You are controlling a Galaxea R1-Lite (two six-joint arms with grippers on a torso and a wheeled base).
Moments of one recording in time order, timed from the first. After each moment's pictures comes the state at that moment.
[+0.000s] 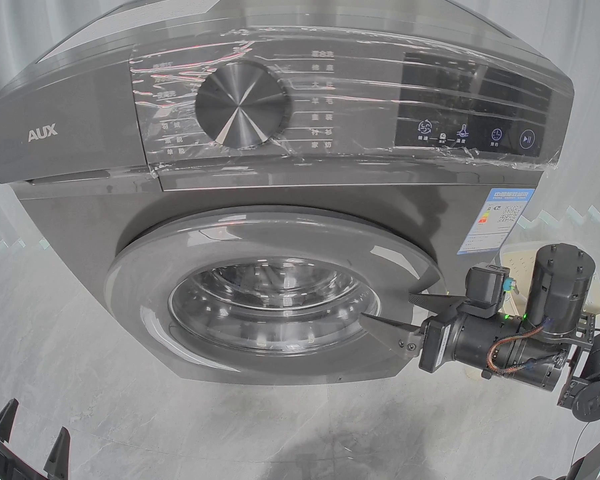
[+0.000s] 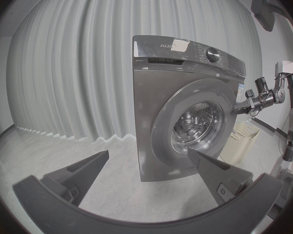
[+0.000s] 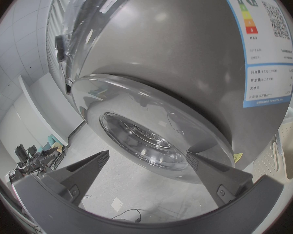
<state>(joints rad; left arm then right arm) 0.00 0.02 -0.02 0.01 -0.04 0.01 0.68 1.60 -0.49 -0.96 -0.05 0.26</state>
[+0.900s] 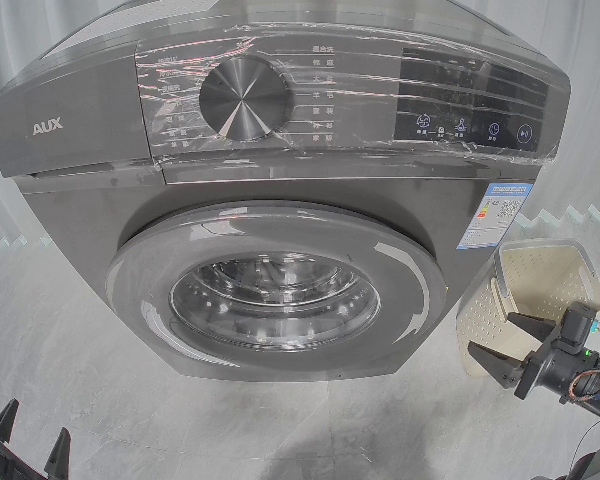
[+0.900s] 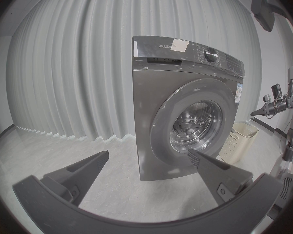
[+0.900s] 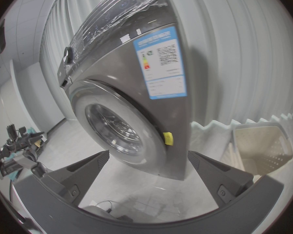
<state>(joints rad) 0.00 0.02 -0.02 0.01 -0.04 0.01 0.53 1.28 -0.10 -0.99 -0.01 0.14</state>
